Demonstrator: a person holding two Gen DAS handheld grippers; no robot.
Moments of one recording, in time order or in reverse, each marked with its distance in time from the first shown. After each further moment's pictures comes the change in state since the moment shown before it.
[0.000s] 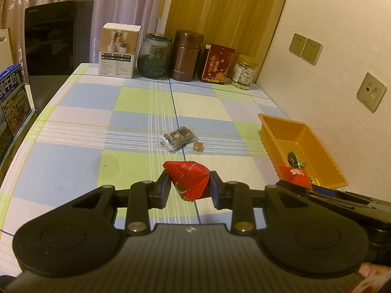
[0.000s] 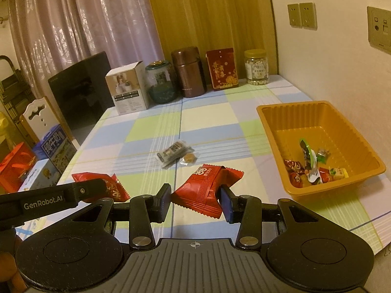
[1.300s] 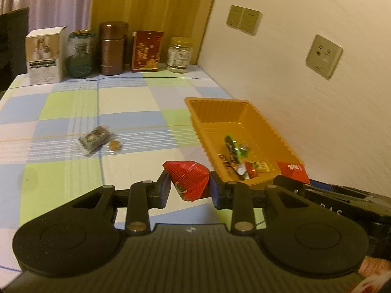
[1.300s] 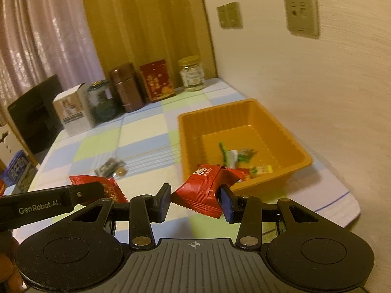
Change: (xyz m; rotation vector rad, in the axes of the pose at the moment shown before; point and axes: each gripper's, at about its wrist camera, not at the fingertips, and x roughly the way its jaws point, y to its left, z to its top) left arm 0.040 -0.118 0.000 0.158 0.067 -0.184; right arm -0.046 -0.111 0.006 0.133 -0.044 -0.180
